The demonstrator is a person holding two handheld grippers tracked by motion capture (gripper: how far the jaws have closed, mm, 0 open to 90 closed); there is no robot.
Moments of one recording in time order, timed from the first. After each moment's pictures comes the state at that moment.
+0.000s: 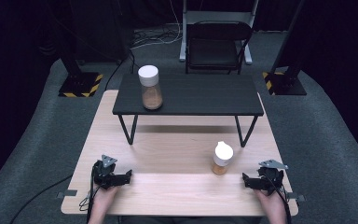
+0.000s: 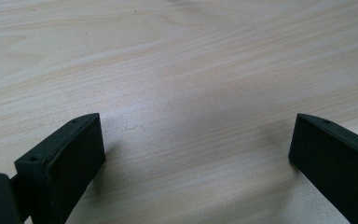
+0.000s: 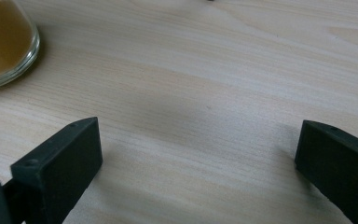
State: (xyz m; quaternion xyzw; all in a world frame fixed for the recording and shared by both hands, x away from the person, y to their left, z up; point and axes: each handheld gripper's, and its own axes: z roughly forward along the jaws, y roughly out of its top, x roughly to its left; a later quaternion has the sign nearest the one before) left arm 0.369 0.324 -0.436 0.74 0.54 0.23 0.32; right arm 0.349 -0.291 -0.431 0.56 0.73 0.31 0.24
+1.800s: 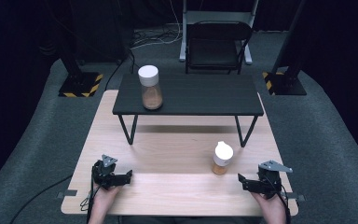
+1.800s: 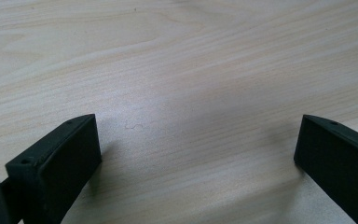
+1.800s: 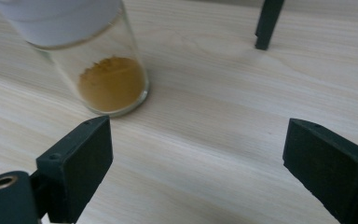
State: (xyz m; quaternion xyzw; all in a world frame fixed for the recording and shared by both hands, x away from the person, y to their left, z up) left arm 0.370 0.323 -0.436 0.74 0.54 0.23 0.32; right arm 0.320 -0.288 -0.398 0.53 0.73 0.38 0.21
